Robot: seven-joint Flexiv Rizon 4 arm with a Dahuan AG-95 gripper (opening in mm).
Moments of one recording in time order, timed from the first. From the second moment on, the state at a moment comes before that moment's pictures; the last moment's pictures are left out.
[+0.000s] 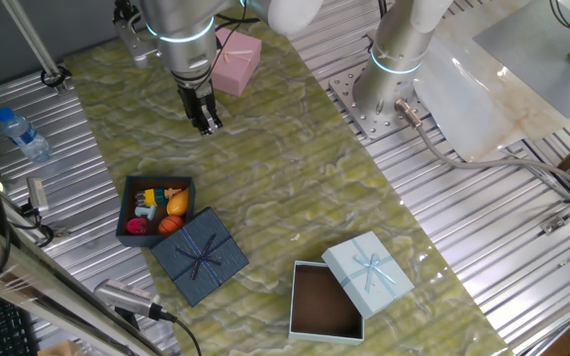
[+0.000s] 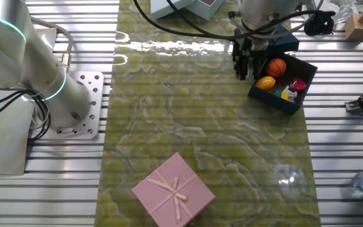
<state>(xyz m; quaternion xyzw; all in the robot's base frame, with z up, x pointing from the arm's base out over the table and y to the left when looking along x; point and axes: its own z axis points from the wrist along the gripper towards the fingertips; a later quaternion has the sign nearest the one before) 0.506 0.004 0.174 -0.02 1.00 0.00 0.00</state>
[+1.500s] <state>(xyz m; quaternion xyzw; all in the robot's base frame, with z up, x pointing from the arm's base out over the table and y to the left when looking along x) 0.508 0.005 0.175 -0.01 1.00 0.00 0.00</state>
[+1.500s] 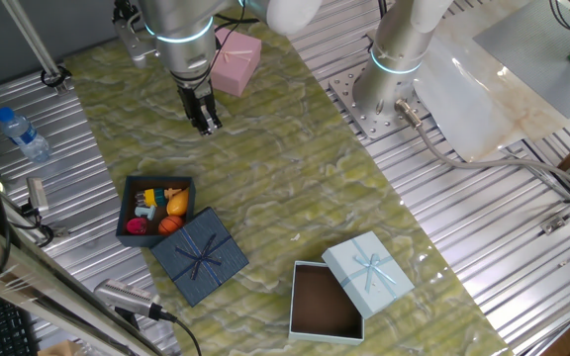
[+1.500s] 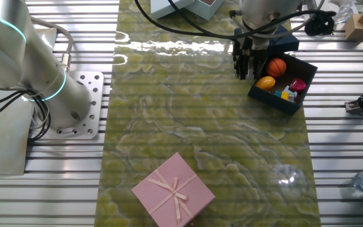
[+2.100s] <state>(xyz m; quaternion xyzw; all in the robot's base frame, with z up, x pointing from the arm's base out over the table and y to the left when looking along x) 0.514 0.010 0.174 0.00 1.00 -0.01 0.00</state>
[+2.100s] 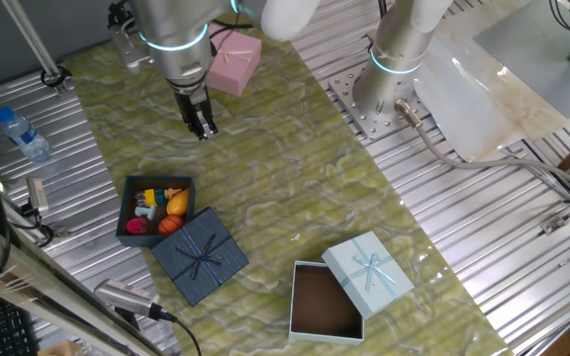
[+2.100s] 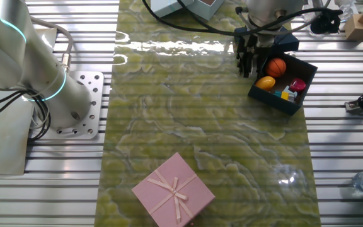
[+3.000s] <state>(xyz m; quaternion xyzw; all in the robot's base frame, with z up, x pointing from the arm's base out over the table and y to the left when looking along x) 0.528 0.017 0.170 -0.01 1.00 -0.01 0.01</state>
